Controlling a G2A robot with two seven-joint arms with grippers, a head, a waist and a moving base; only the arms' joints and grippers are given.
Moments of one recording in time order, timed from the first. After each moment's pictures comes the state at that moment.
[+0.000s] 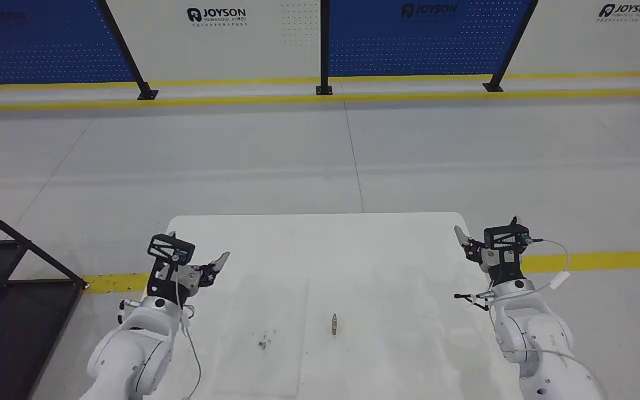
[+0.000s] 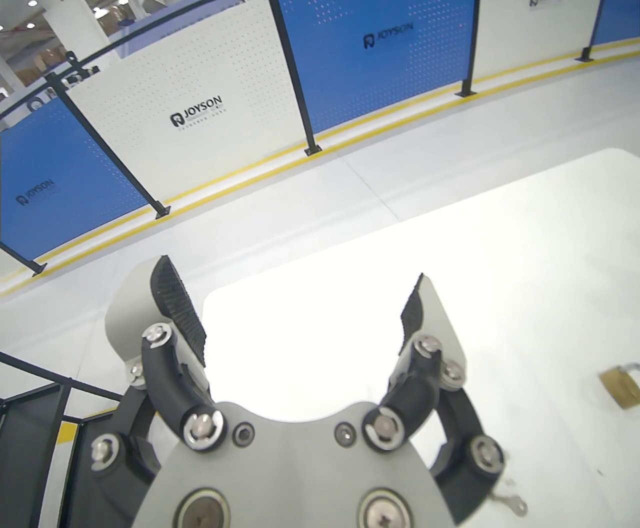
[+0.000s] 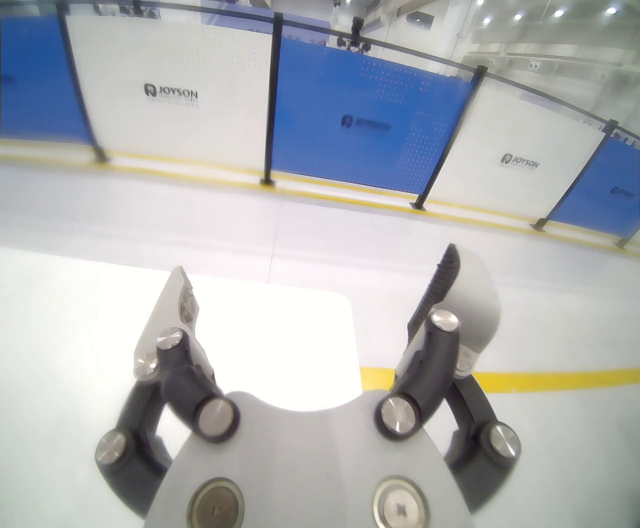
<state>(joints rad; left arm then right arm) 1.96 -1.14 -1.66 -2.09 1.41 -0.13 -0.26 -1.73 -1.15 1.60 -1.80 -1.33 0.00 0.00</state>
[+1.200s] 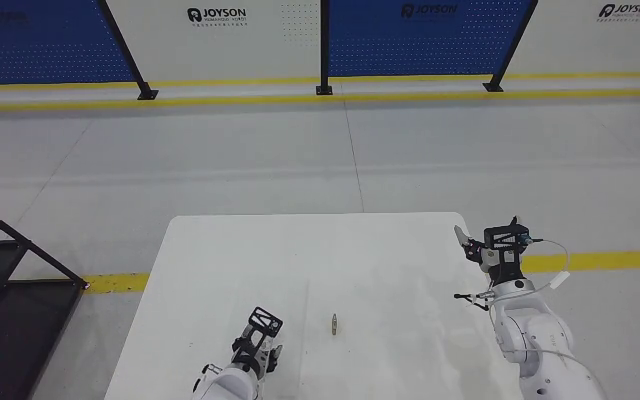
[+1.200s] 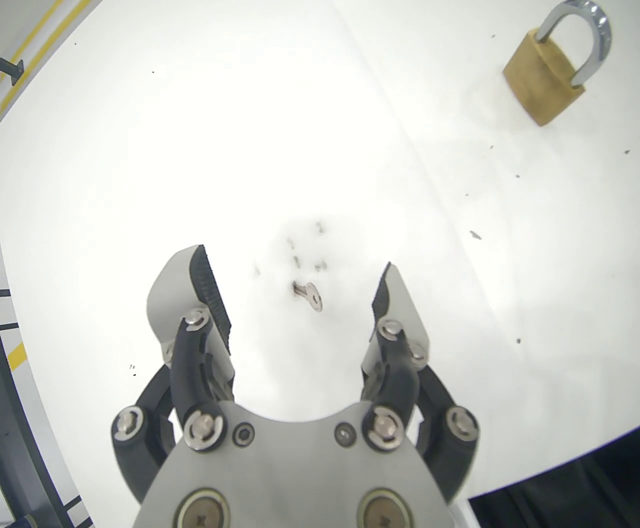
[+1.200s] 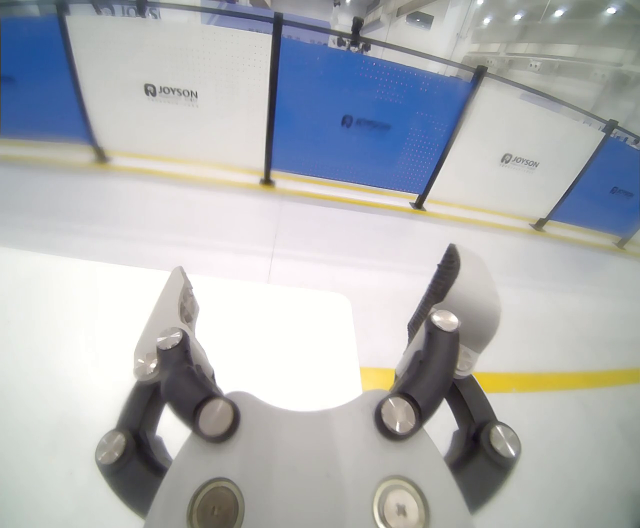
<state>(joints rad) 1.99 -1.19 -1.18 -1.96 1.66 0.09 -0.67 -1.73 -1.15 1.60 -1.80 -1.33 0.00 0.00</state>
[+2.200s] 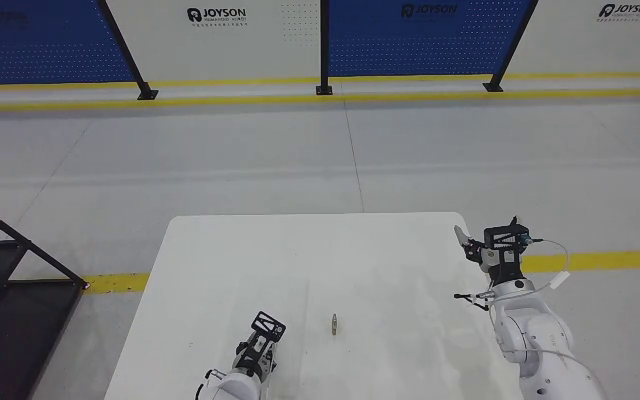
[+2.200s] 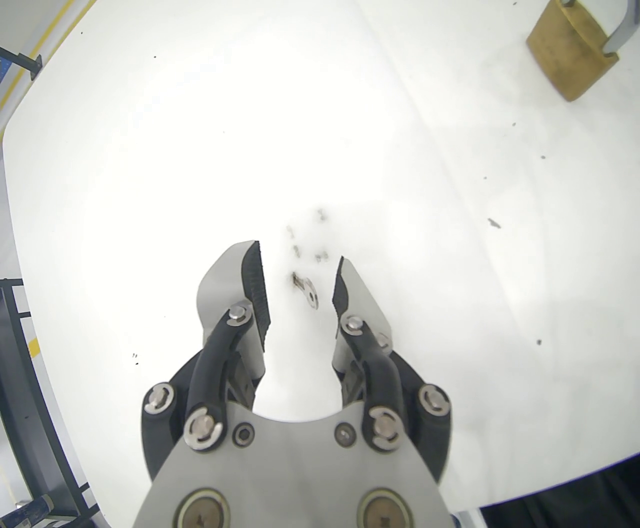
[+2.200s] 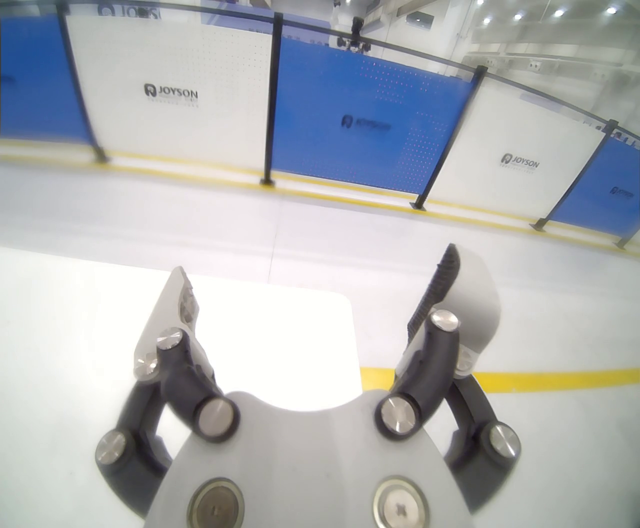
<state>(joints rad) 2.01 -1.19 -1.15 -1.95 1.76 0.13 -0.68 -1.73 -1.15 1.60 -1.80 -1.33 0.00 0.00</state>
